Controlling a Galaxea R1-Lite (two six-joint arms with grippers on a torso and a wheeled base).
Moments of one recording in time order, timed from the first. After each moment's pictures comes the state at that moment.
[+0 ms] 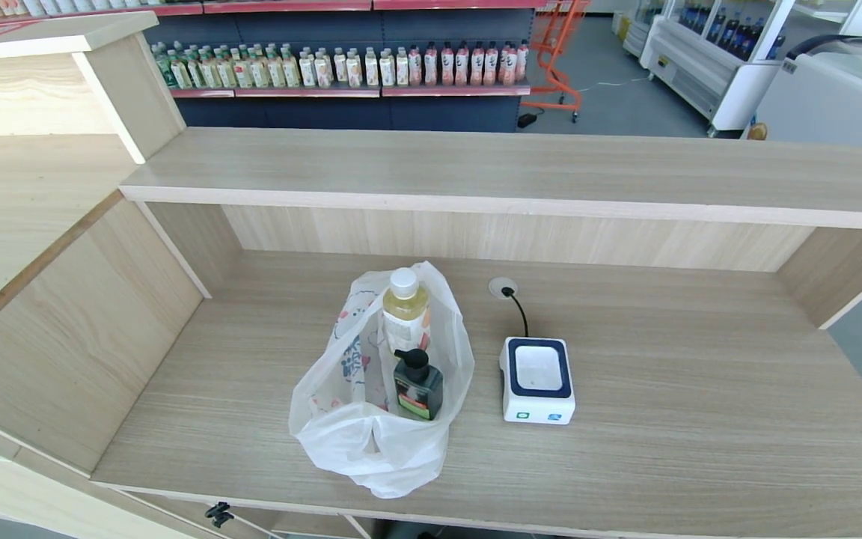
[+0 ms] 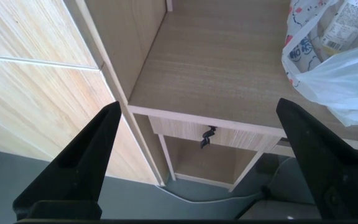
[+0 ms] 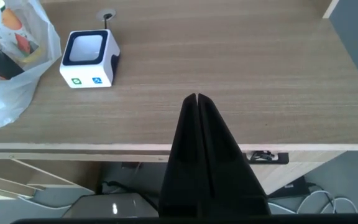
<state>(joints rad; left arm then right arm) 0.00 0.00 0.00 0.05 0.13 0.01 0.00 -0.01 0.00 0.00 -0.02 0.03</state>
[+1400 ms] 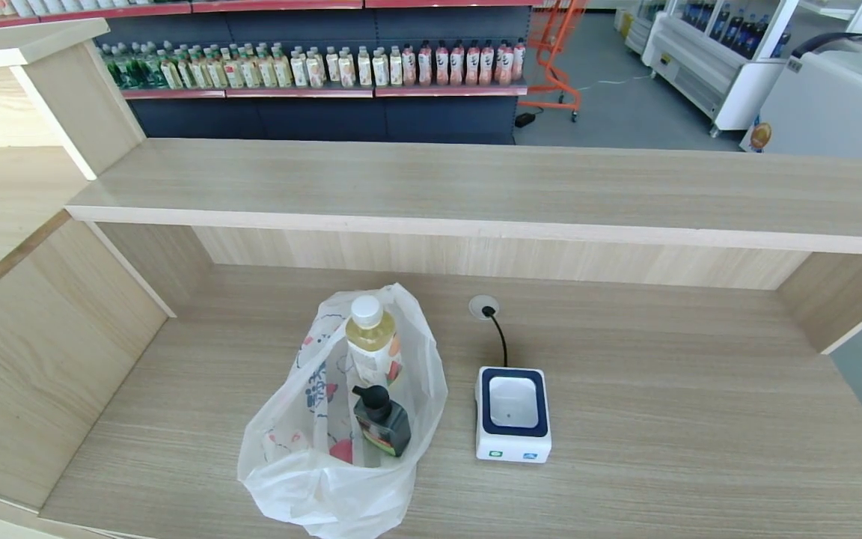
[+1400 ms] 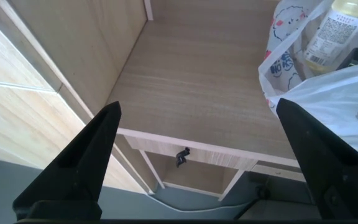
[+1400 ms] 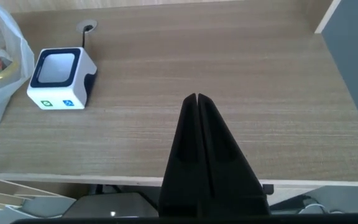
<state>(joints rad) 0.00 0.00 0.00 0.05 0.13 0.01 0.00 0.00 0.00 0.00 -0.02 0.03</state>
